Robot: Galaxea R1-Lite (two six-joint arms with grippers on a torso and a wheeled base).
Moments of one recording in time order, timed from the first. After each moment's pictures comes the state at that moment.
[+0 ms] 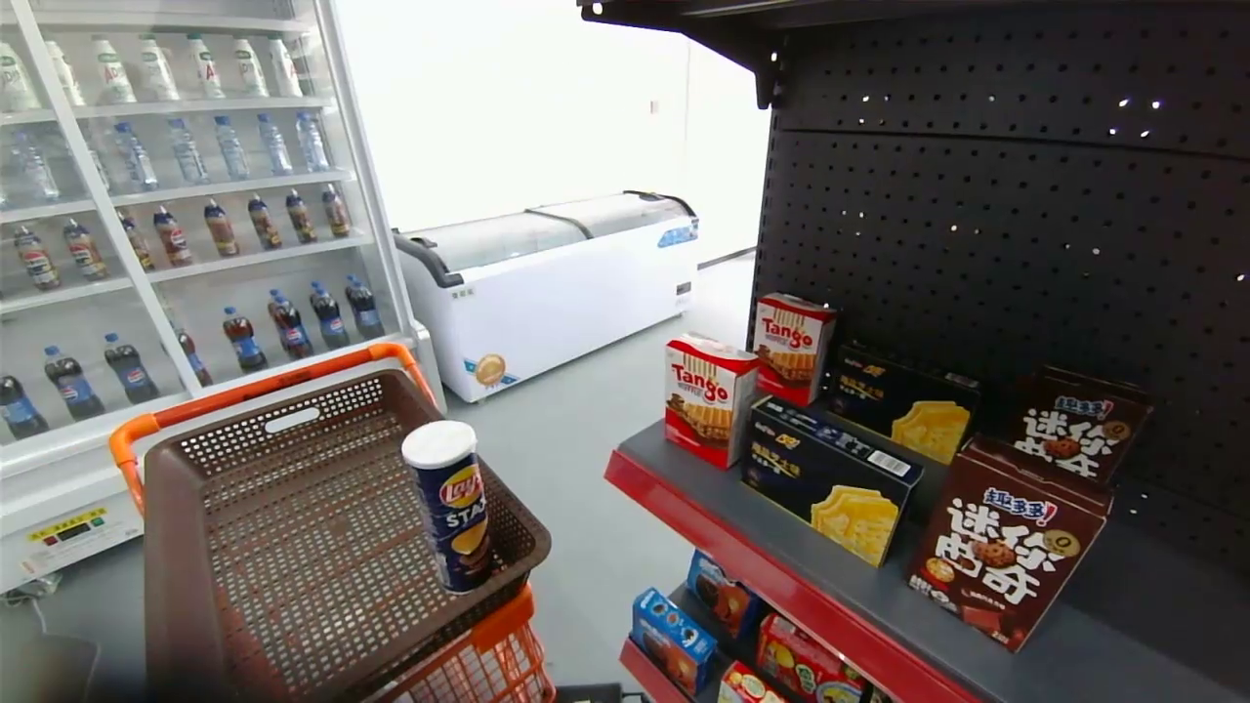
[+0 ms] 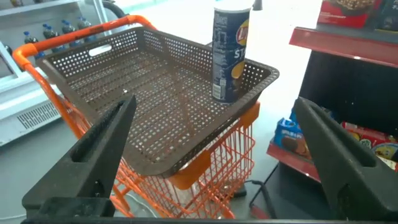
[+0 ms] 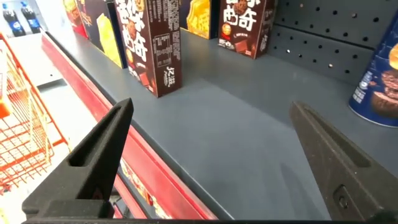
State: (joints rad) left arm 0.00 0.00 0.00 0.00 -0.08 0.03; right arm 0.00 0.00 0.00 0.00 0.03 0.00
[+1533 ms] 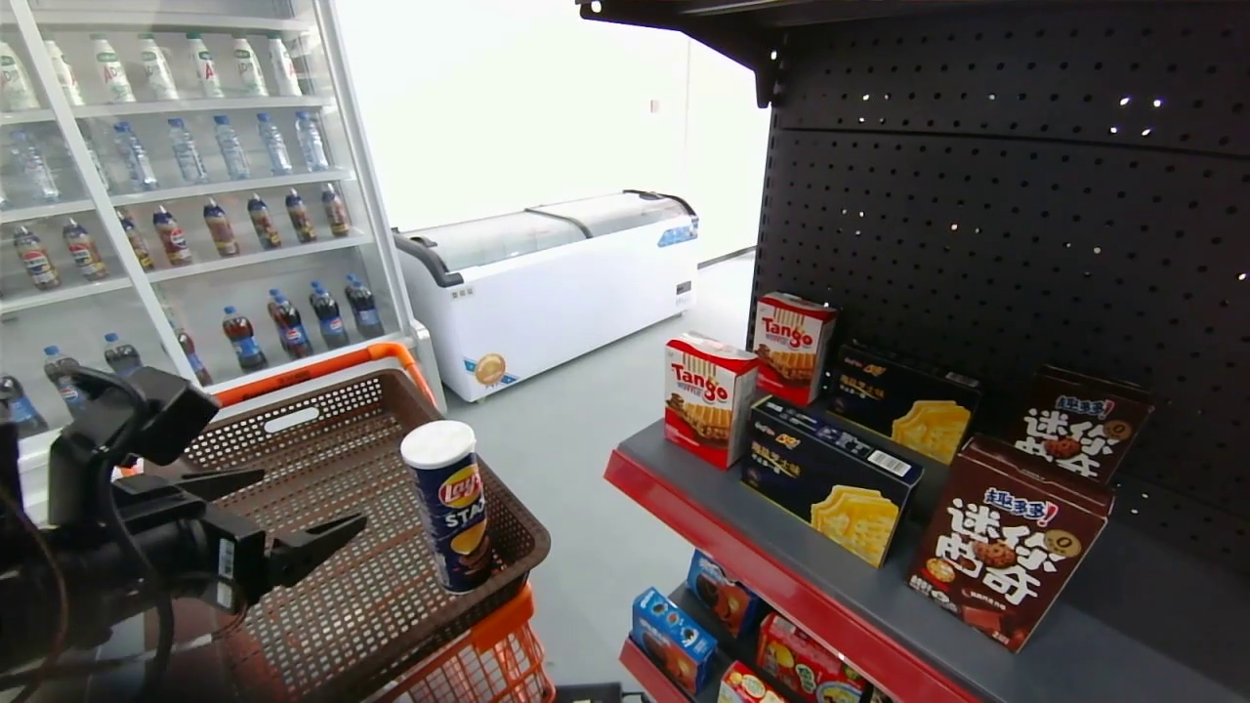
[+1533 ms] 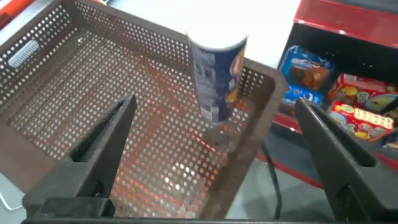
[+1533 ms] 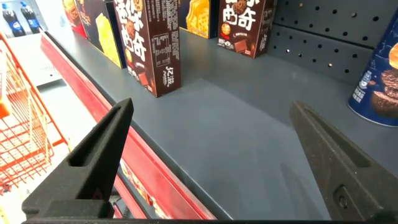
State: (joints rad) left arm -0.02 1.31 -0.49 -0.37 -0.22 0.18; right arm 0.00 0.00 0.00 0.00 0.03 0.00
